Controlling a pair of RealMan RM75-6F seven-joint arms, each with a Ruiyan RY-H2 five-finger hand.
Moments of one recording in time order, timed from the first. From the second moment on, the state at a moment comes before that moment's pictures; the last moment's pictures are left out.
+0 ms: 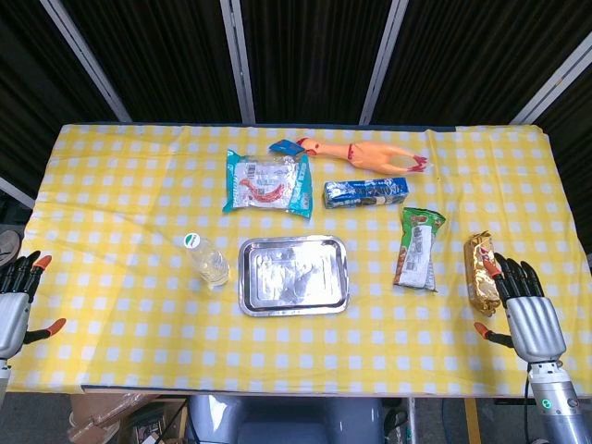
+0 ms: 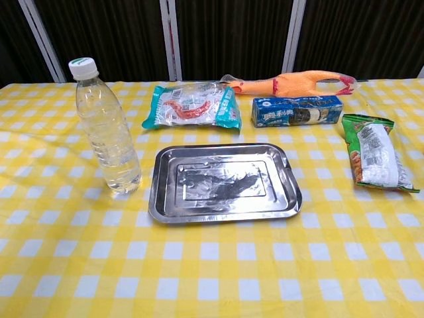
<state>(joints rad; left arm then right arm) -0.10 -1.20 -0.05 -1.49 1.43 1.42 0.02 0.14 -1.23 0.06 -1.46 -1.54 1.46 0.04</state>
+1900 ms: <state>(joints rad) -0.34 -1.50 -0.21 -1.55 1.33 1.18 -0.34 0.12 -1.18 0.06 -1.49 -1.53 1.46 0.12</state>
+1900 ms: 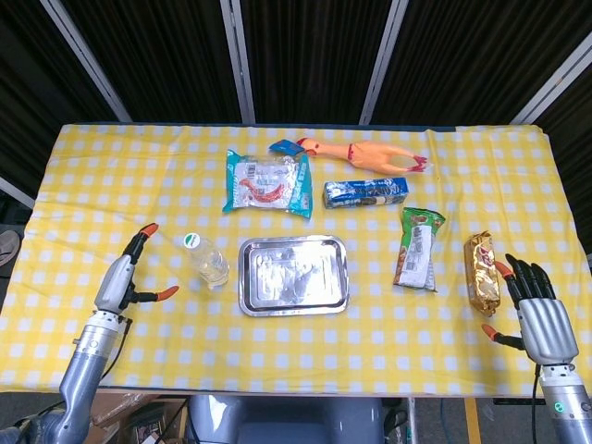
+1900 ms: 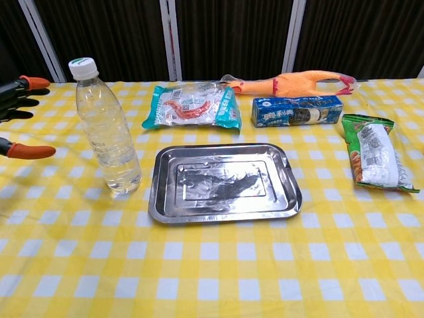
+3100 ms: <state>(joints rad) -0.48 -1.83 -0.25 -1.33 1.27 1.17 -0.23 0.12 -1.15 0.05 -1.52 -1.54 1.45 0.14</state>
